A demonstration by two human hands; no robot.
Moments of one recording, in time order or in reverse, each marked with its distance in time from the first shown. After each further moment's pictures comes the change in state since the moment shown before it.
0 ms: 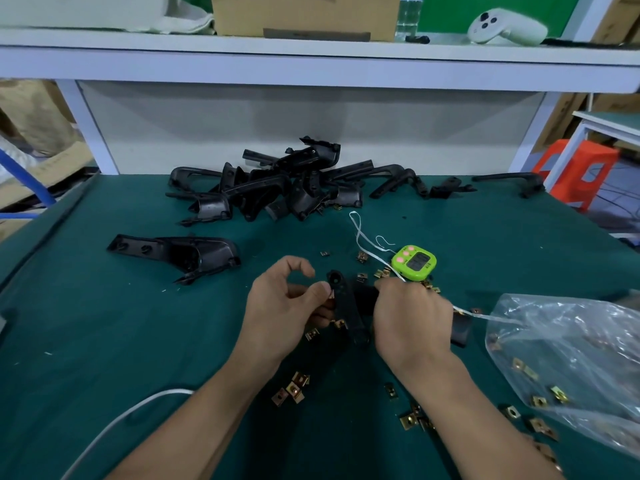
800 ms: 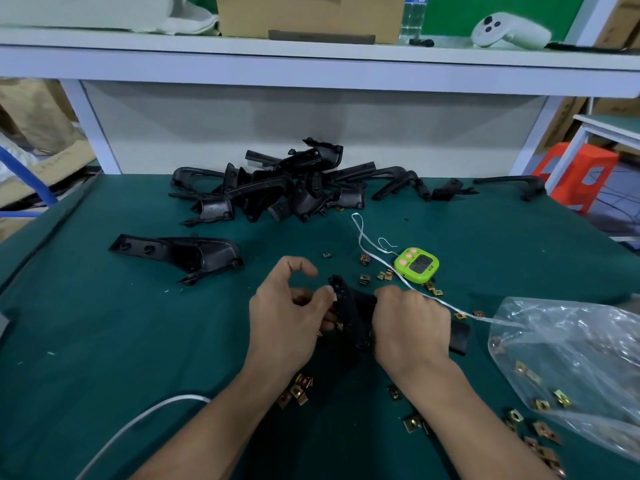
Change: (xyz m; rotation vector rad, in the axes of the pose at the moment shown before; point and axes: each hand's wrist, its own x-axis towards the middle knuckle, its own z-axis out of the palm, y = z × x) left_hand -0.009 -0.002 0.008 0.190 0.155 0.112; right_hand -0.002 -0.005 0.004 -0.001 -0.084 0.003
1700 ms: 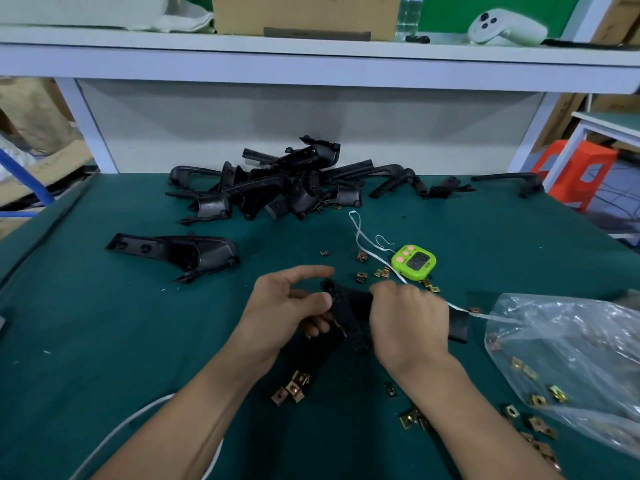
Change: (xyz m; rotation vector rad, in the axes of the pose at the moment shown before) left_hand 0.016 -0.006 -0.016 -0.251 -0.347 -0.191; right_hand -0.002 0.003 -0.006 -0.017 0.030 -0.078
